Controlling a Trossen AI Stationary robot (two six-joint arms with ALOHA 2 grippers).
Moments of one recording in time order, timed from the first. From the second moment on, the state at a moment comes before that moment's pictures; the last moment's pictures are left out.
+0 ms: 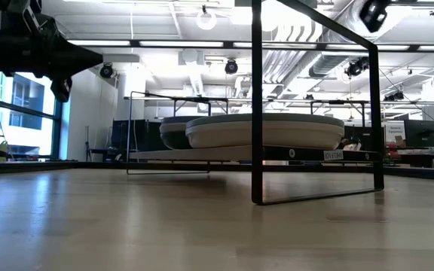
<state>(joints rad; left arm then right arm) -0.03 0.01 0.01 0.07 -0.27 -0.43 0.10 0.58 0.71 -0.32 0.05 0.36</state>
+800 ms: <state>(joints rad) -0.03 0.01 0.01 0.07 -0.27 -0.42 0.16 0.00 0.13 0.03 0.10 0.21</state>
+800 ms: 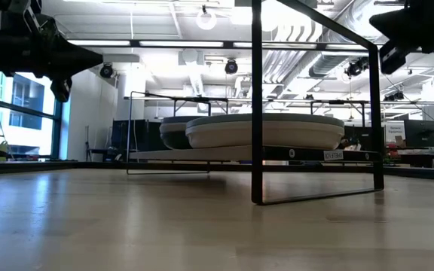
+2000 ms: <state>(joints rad) -0.03 0.01 0.01 0.07 -0.27 -0.43 0.16 0.00 0.01 0.03 0.10 0.36</state>
